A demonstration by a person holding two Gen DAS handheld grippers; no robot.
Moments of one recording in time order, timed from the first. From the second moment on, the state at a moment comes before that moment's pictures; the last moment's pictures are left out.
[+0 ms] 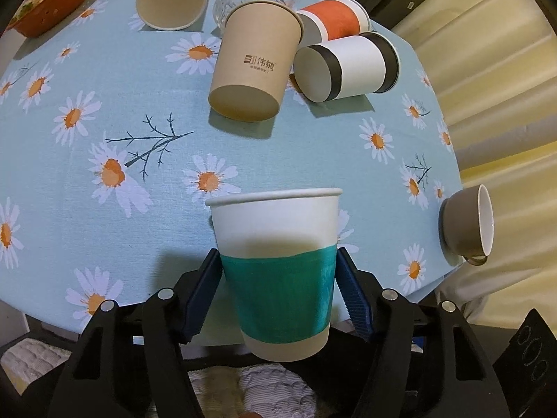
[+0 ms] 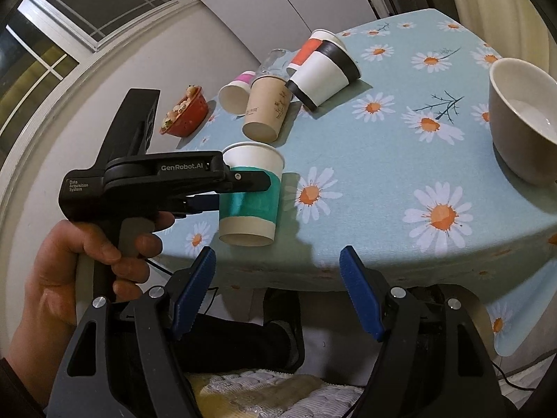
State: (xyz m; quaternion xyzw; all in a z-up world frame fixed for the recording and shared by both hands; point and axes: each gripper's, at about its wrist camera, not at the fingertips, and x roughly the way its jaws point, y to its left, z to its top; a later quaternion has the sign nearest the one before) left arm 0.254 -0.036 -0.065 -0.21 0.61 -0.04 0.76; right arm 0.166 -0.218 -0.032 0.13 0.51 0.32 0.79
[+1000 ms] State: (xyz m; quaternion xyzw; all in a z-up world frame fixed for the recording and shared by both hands) left arm 0.167 -0.026 -0.011 -0.09 0.29 0.03 0.95; right arm 0.157 -0.220 -0.020 0.12 0.47 0.33 0.81
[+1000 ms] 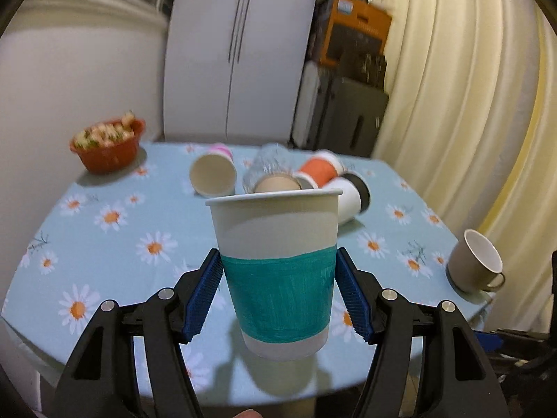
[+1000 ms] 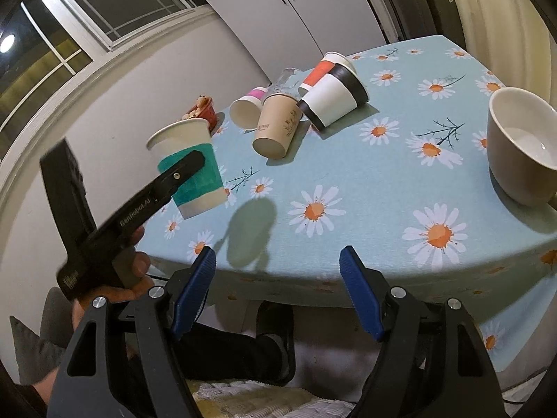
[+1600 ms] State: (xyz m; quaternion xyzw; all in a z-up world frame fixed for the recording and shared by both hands) left arm 0.150 -0.055 -0.070 -0.03 0.11 0.10 0.99; right arm 0.171 -0.231 -0.032 0.15 0.49 0.30 0.81
